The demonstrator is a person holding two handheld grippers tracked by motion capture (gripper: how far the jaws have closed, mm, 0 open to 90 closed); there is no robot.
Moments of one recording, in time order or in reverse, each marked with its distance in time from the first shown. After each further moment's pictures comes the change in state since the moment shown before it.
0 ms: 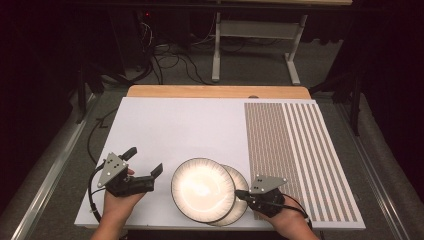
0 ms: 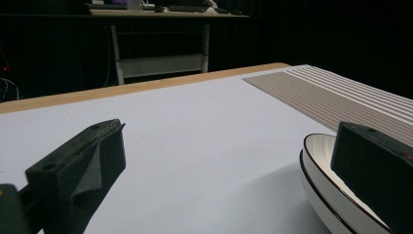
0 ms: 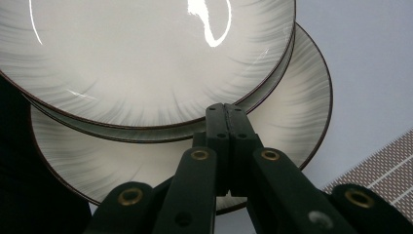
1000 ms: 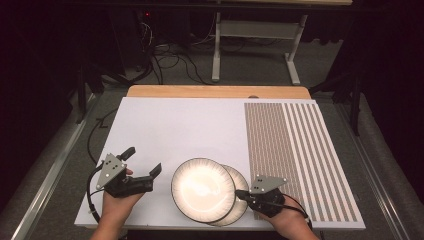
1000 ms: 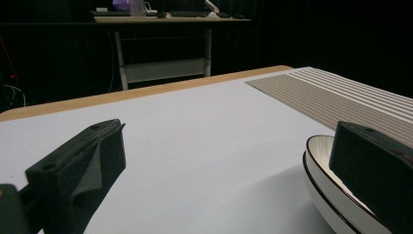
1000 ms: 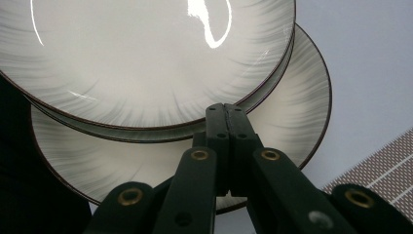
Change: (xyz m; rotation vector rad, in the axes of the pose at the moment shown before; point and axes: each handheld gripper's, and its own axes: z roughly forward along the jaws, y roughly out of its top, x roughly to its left) left arm 0.000 0.000 -0.003 -0.018 0.010 0.018; right arm 0.000 0.000 -0.001 0.002 0.000 0.002
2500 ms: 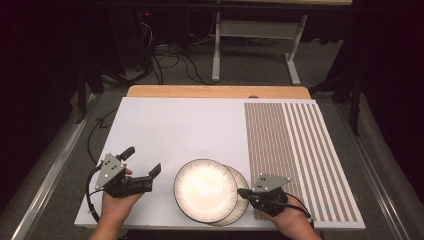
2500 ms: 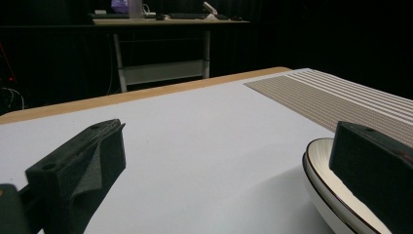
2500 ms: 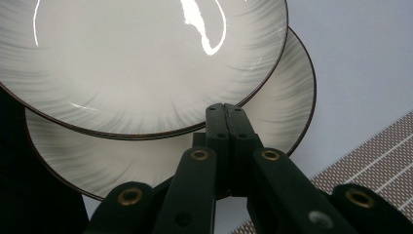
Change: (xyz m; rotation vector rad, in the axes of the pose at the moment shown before) left arm 0.001 0.001 -0.001 -0.005 -0.006 0.004; right arm -0.004 -0.002 -0.004 -0.012 -0.011 0.024
